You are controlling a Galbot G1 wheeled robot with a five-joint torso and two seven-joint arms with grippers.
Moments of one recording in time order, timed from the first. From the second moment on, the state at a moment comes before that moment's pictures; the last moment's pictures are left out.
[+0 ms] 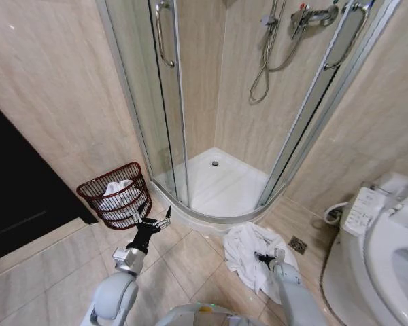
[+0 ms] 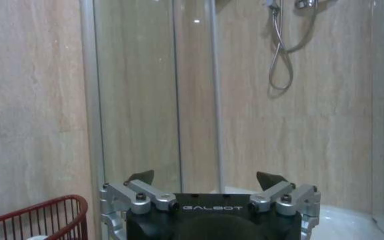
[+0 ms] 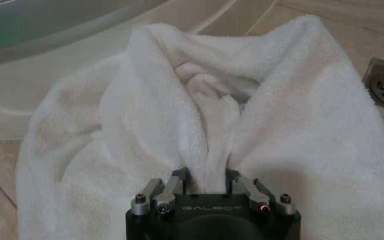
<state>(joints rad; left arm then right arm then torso) 1.68 -1.33 -0.54 -2.21 -0.15 -0.04 0.02 -1.06 1.39 0.70 0.96 0.17 -0.37 -0.19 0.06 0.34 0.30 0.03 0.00</state>
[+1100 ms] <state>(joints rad) 1.67 -1.33 -0.55 -2.20 -0.16 -0.10 0.04 -1.51 1.45 0.73 1.80 -0.03 0.16 0.18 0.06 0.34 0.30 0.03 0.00</state>
